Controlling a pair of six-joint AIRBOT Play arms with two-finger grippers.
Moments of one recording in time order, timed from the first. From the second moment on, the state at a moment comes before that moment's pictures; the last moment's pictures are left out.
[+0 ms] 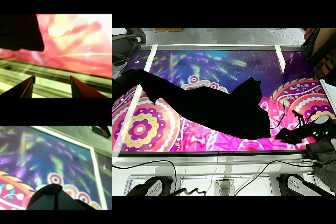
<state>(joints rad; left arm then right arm) 0.26 -1.02 1.03 0.73 -0.46 -1.03 -0.46 -1.20 0.63 -1.07 1.31 1.13</state>
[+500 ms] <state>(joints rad) 0.26 -1.02 1.03 0.73 -0.47 -1.03 -0.47 -1.36 0.49 -0.64 1.10 0.93</state>
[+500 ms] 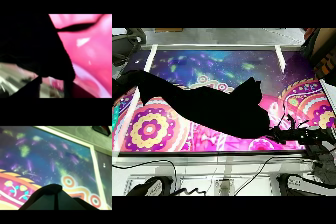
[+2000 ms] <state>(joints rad) 0.55 -1.07 1.03 0.89 -0.55 -1.25 -0.47 -1.45 0.83 -0.91 1.22 1.02</state>
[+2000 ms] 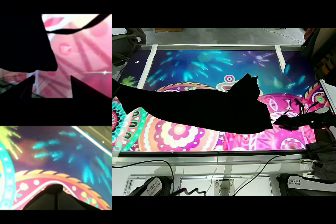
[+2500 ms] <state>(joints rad) 0.55 -1.08 1.03 0.89 -0.57 -1.25 -0.43 -1.63 0.79 -0.62 1.15 0.96</state>
